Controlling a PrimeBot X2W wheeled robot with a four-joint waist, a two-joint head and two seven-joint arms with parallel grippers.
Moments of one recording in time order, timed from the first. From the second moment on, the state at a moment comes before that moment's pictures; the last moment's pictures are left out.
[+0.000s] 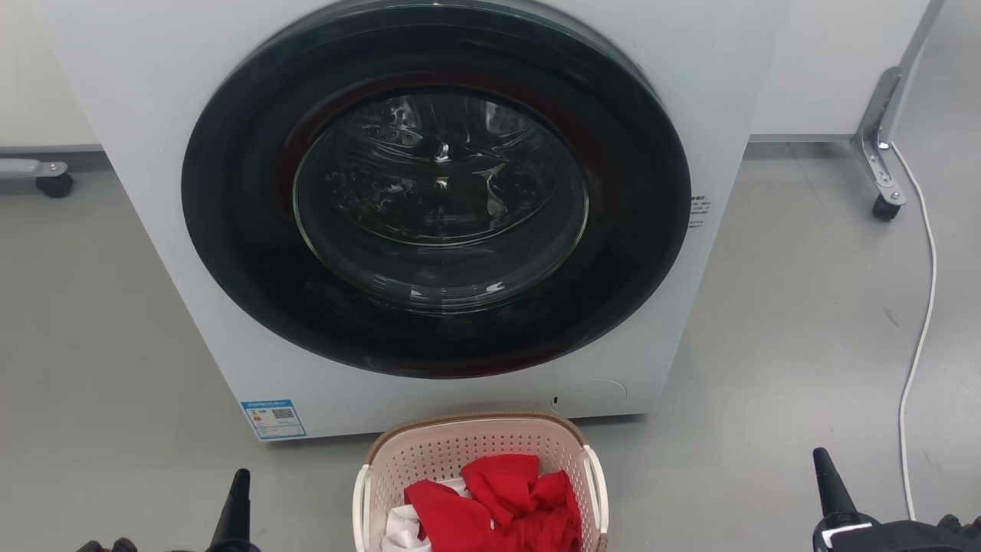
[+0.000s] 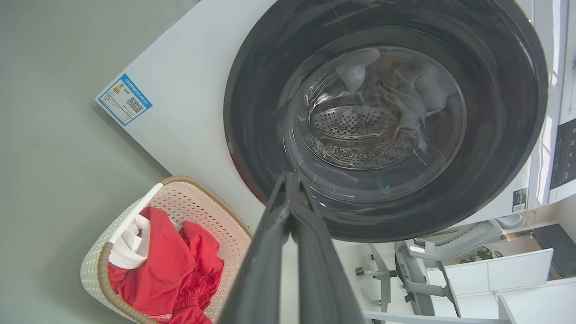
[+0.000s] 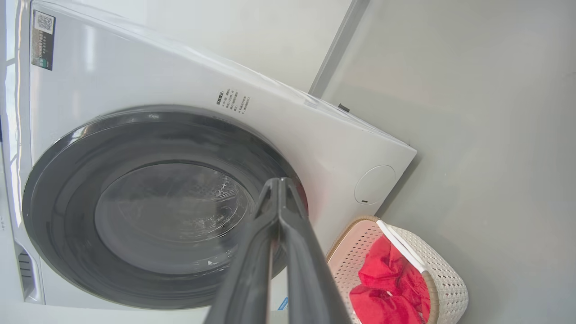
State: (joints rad) left arm 0.04 0.05 0.02 0.22 -1.20 -0.05 0.01; right arm 0.00 -0.06 0.00 0.24 1.22 0.04 0.01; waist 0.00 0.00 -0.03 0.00
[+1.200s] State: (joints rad) left arm -0.08 0.04 0.09 0.29 -1.60 -0.12 0.11; right arm -0.09 -0.04 -0.13 0.30 1.60 0.12 0.11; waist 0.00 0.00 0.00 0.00
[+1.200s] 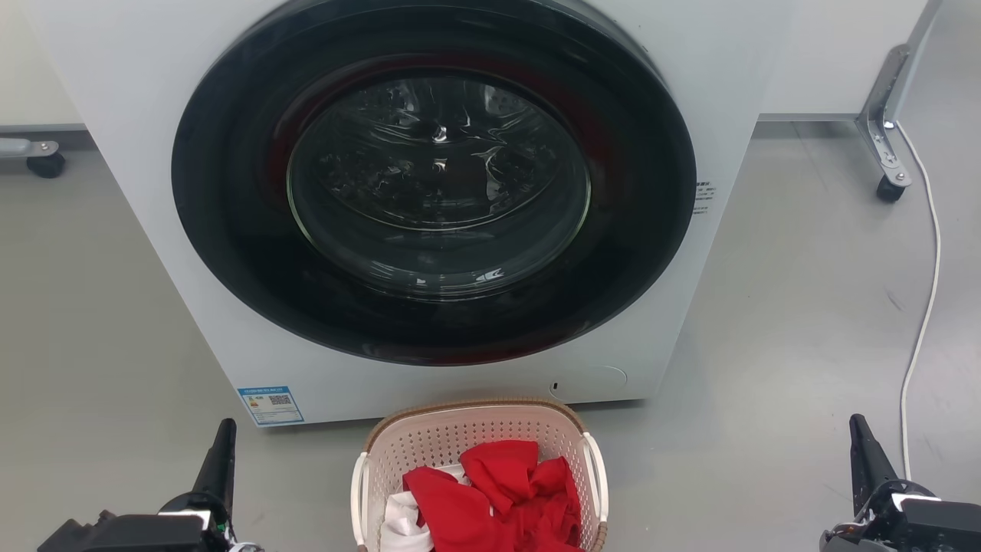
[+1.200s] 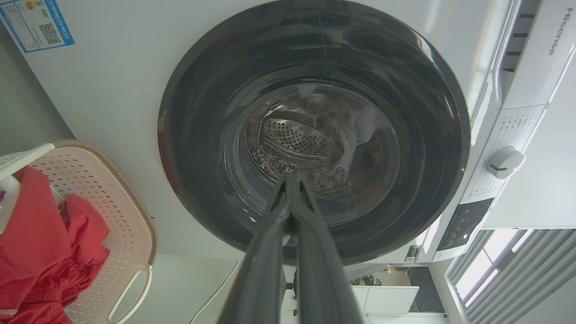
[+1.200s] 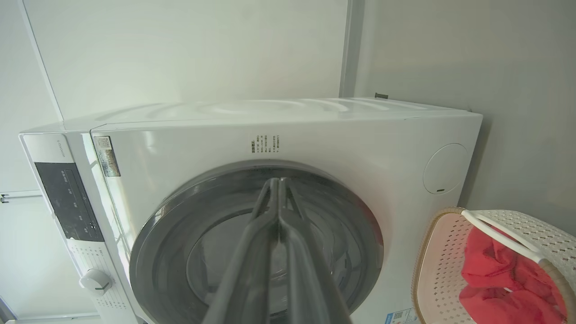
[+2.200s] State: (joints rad) left arm -0.08 0.04 0.09 0.30 -1.60 -0.12 0.11; right arm -0.09 -0.04 -0.13 0.30 1.60 0.12 0.11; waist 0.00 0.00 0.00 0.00
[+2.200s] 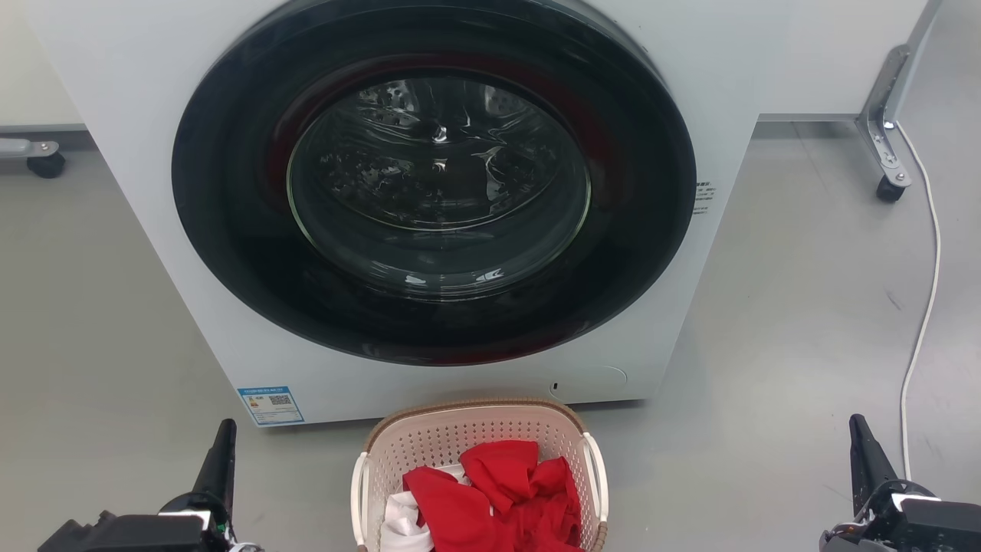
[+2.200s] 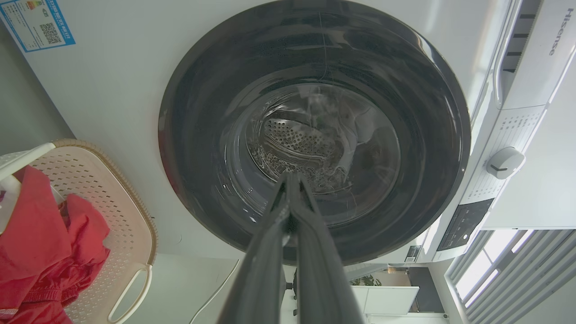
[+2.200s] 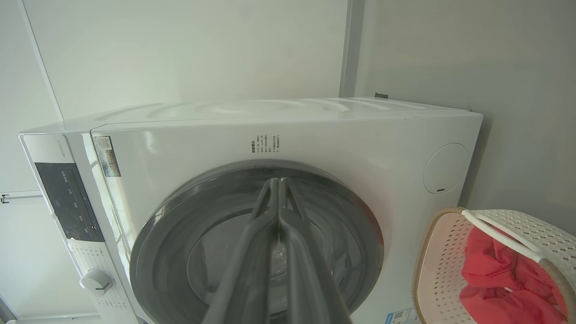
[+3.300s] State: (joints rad) left arm -0.08 0.04 0.09 0.30 -1.60 -0.12 0.11; right arm -0.09 -0.04 -0.13 0.30 1.60 0.12 0.11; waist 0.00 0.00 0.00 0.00
